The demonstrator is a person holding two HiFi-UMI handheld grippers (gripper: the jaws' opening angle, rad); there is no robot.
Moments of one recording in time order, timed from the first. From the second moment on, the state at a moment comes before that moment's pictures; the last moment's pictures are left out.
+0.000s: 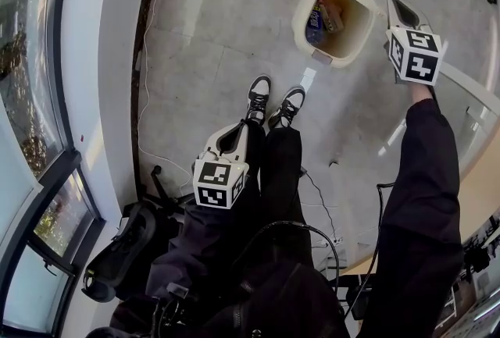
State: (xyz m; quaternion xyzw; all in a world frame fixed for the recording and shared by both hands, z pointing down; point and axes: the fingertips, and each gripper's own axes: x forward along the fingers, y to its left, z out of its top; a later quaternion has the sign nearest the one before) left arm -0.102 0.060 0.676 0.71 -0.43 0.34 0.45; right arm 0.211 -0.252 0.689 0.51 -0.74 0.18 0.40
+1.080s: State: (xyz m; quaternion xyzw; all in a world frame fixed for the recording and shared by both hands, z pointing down) left arm -0.113 0.085 0.700 0.69 -0.42 0.35 0.47; right arm 0.141 -0.113 0.827 0.38 -0.74 0.27 0.48
